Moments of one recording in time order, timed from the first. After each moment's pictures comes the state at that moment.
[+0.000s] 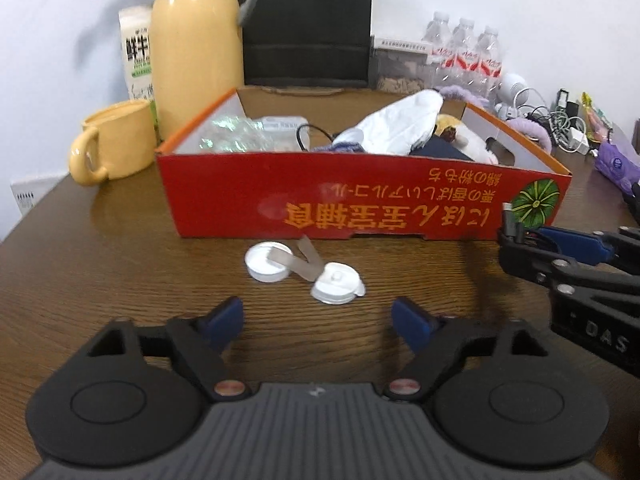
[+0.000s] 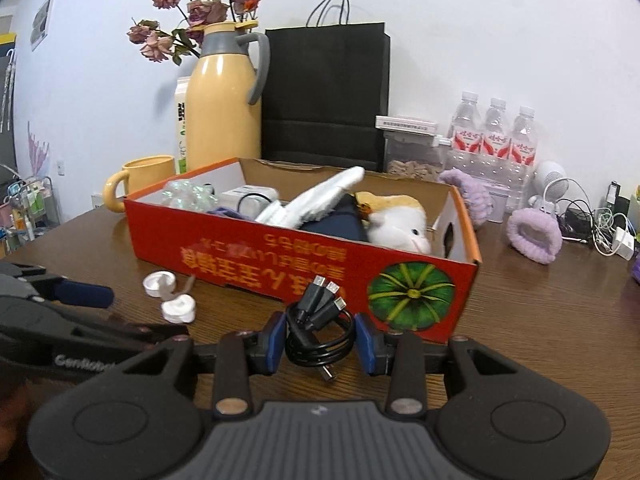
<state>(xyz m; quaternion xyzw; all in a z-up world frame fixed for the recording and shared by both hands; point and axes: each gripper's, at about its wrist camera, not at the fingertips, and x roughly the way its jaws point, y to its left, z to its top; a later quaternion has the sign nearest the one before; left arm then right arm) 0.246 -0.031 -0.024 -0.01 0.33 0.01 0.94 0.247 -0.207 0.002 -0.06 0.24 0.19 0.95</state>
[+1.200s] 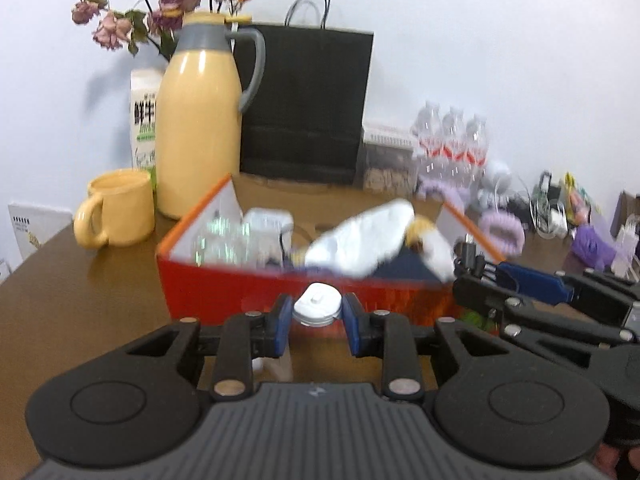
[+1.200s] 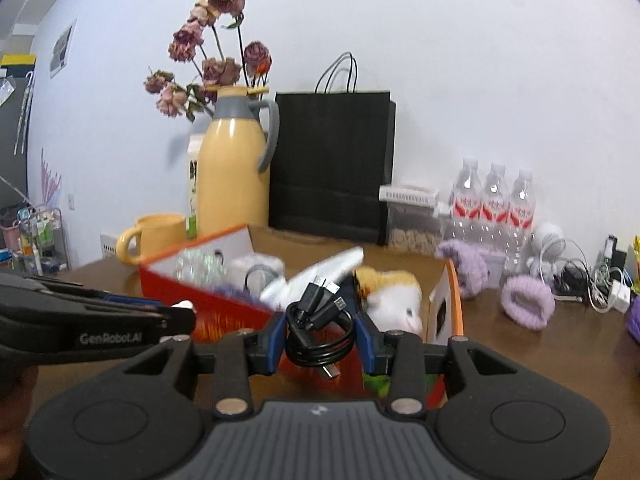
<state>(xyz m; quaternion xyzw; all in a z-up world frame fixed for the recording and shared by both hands) 0.238 -0.035 0.036 -0.06 0.23 0.00 0.97 0.242 -0.207 0.042 -0.06 0.15 0.21 0.96</state>
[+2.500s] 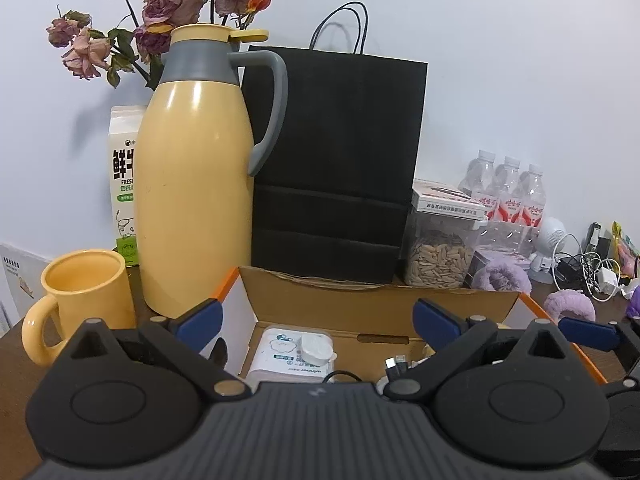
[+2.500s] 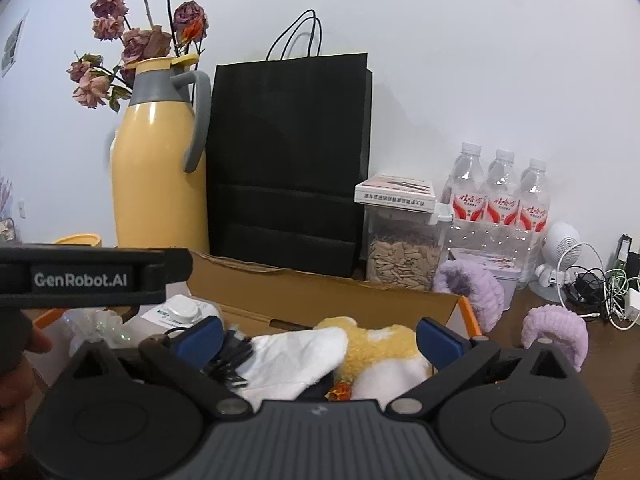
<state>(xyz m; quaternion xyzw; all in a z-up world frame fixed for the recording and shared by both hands) 0.376 0.004 0.039 -0.05 0.17 0.03 0.98 0.387 -0.167 0.036 -0.05 0.18 0.15 0.97</state>
